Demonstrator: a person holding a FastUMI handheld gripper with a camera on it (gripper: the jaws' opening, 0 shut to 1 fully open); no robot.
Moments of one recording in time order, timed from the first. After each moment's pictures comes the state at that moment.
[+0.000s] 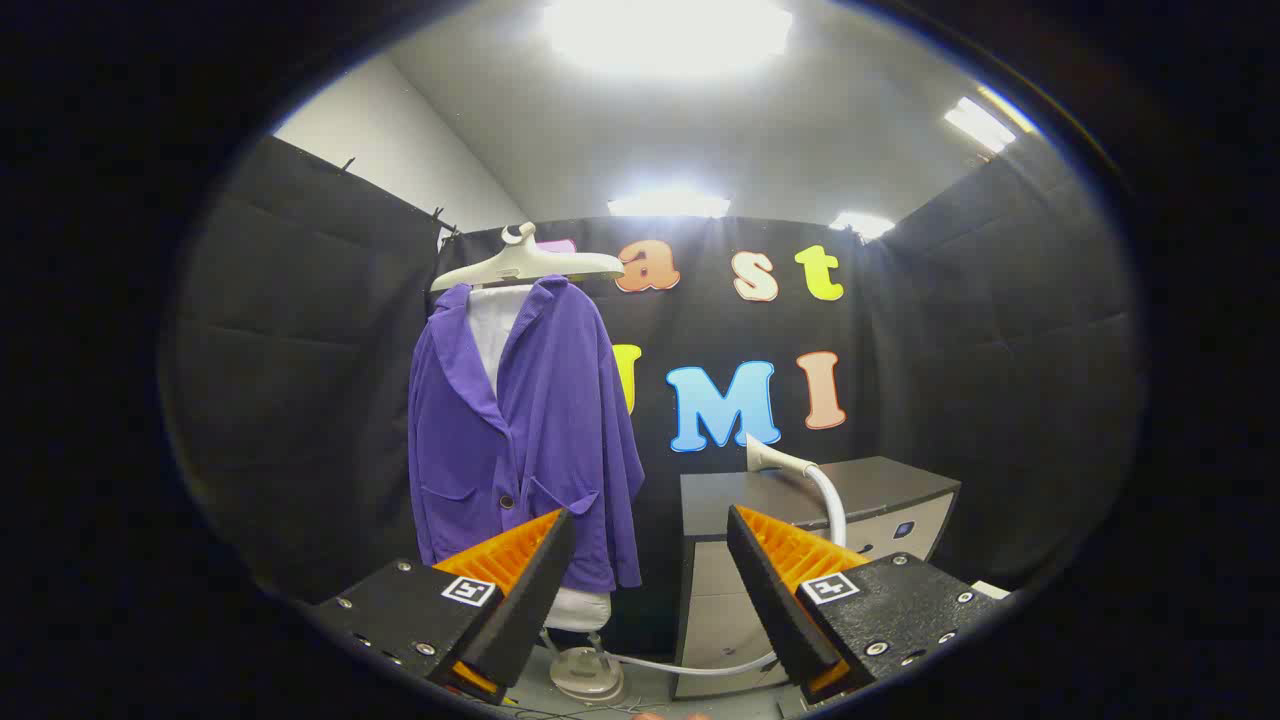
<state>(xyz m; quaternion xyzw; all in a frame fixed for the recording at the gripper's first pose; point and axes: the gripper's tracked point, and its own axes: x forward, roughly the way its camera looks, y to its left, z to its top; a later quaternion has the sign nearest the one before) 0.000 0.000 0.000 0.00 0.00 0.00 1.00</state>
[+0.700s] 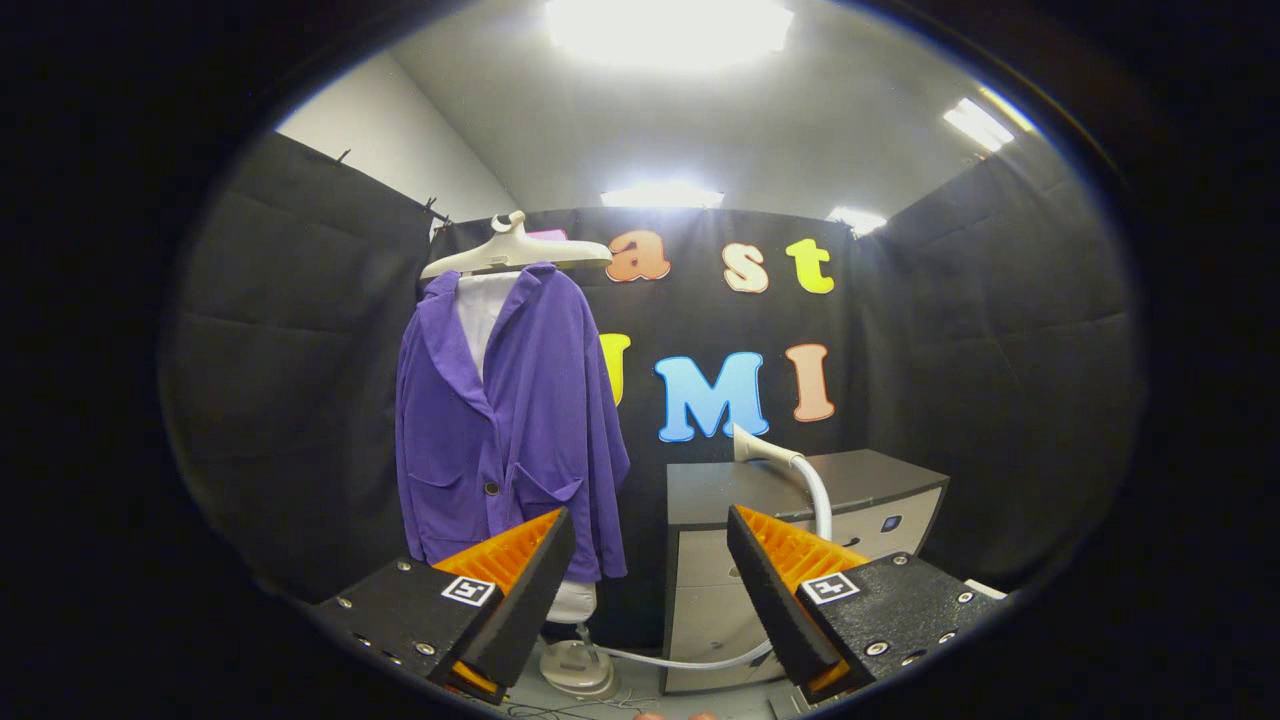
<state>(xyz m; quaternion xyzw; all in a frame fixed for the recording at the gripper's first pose) -0.012 -0.016 -0.015 0.00 0.02 -0.02 1.00</state>
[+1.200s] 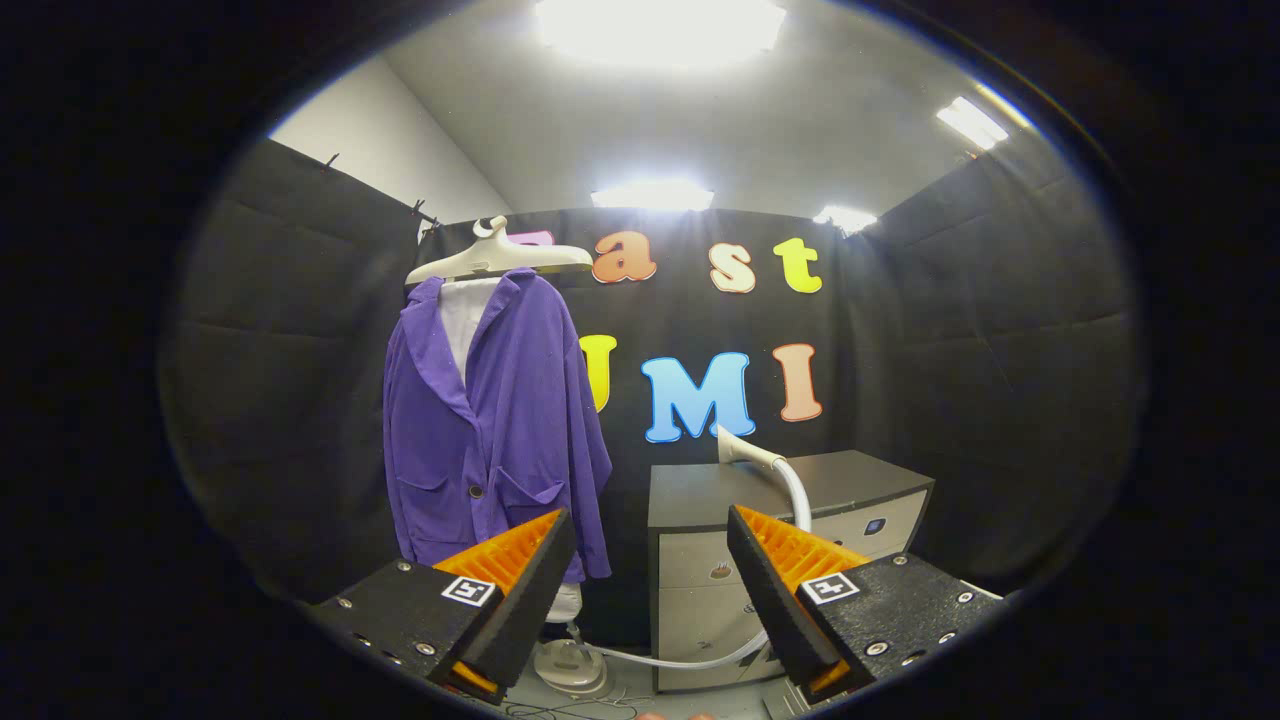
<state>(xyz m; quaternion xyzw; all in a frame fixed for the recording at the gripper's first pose) -0.012 -0.043 0.002 0.00 0.02 -0.03 1.00</state>
